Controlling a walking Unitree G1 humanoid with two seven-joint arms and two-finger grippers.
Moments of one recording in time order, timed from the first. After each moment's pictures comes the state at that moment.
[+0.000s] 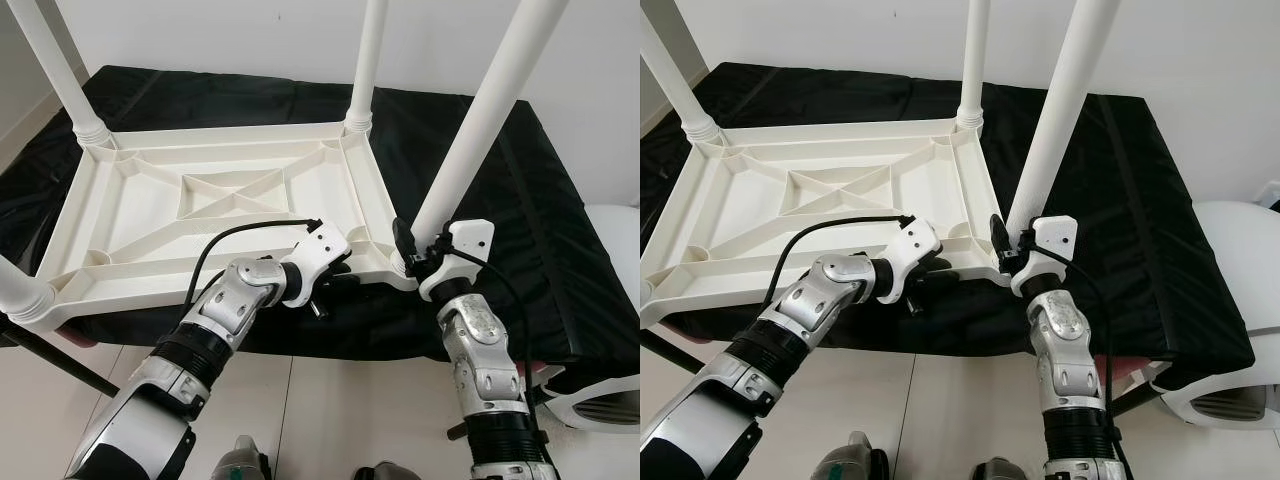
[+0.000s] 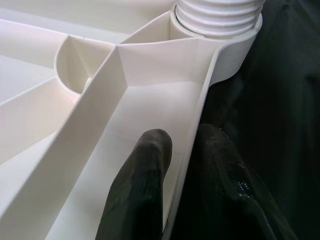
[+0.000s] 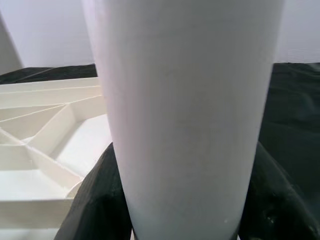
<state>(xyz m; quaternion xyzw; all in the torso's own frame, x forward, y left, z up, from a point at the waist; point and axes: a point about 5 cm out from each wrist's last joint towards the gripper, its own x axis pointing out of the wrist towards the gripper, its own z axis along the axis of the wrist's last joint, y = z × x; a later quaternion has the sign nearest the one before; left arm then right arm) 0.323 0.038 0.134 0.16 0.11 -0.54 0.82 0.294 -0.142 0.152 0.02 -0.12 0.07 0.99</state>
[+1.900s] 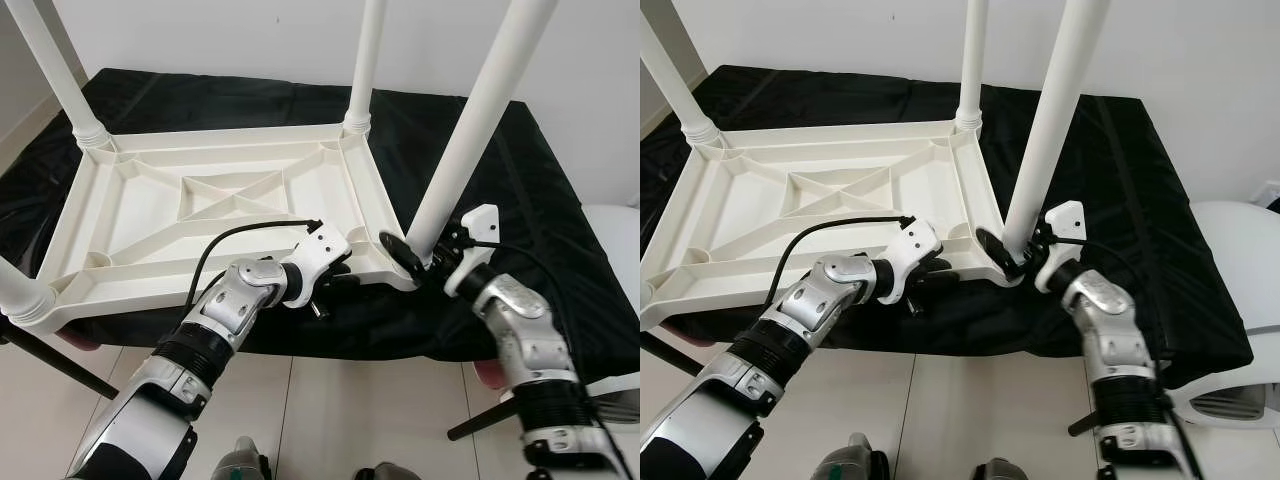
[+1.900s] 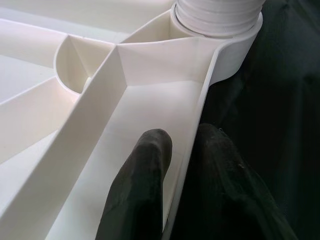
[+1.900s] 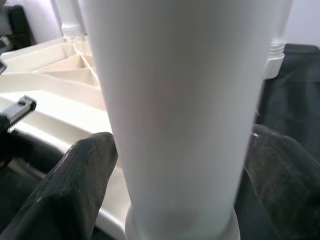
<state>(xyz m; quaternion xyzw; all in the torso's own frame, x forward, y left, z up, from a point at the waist) 0.324 0.038 0.133 0.16 0.11 -0.54 0.82 0.312 -0.188 0.156 -0.06 -0.05 0.34 0.94</state>
